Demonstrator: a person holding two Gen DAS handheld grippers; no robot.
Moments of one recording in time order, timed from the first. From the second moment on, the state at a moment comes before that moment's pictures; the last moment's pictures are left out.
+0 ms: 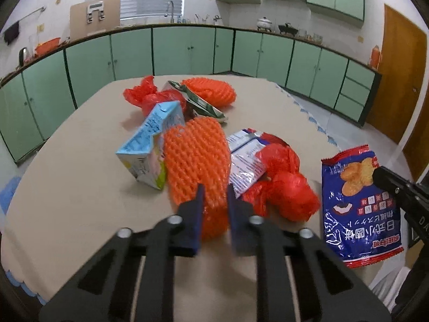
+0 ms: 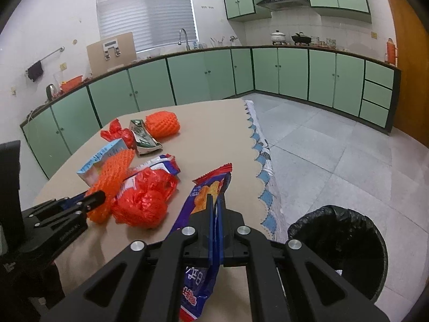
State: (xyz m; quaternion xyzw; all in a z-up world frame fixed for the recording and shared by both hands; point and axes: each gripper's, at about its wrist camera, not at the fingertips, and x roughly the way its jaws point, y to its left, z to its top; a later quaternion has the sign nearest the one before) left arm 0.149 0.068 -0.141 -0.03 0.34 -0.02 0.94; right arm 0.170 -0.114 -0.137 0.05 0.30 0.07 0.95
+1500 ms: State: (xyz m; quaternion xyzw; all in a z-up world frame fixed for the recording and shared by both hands) left arm 0.132 -0.086 -0.060 0.01 0.23 -0.21 0.95; right arm 0.121 -0.227 -0.041 0.05 0.19 -0.03 0.98
